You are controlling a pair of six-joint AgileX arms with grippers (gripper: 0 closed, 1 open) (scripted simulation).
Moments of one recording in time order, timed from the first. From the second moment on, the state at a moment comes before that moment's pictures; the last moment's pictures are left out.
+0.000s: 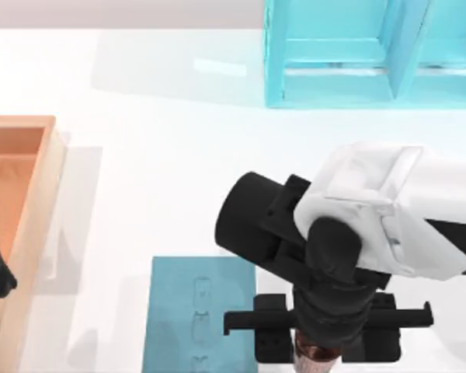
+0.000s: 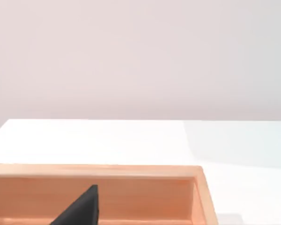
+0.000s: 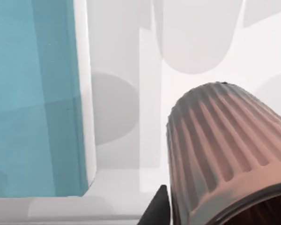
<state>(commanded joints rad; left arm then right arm) 0.00 0.00 0.00 0.00 0.00 0.00 1.01 1.72 1.22 -1.11 0.01 -5.26</state>
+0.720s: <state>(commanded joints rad) 0.00 0.00 0.00 0.00 0.00 0.00 1.01 1.72 1.22 -1.11 0.01 -5.26</state>
